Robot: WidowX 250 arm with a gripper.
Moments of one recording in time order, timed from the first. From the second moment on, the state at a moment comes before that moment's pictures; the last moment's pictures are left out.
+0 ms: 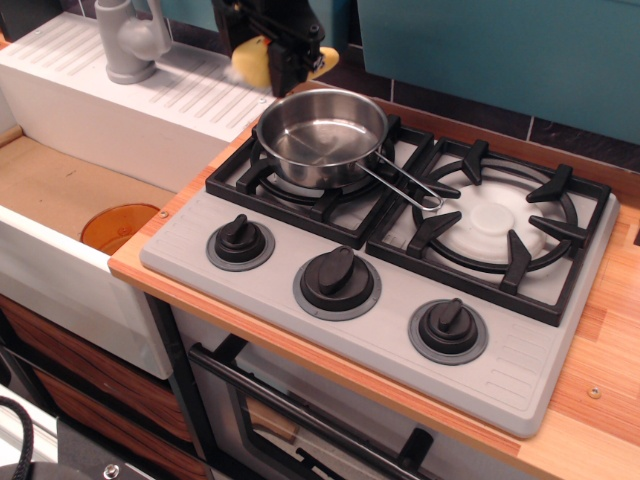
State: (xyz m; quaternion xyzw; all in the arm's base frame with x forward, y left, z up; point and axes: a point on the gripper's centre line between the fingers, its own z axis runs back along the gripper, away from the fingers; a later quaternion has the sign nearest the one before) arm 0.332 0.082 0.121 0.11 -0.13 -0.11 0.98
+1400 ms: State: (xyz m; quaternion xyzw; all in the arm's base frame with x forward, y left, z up) arm 0.325 0.060 0.136 0.12 -0.13 -0.13 0.98
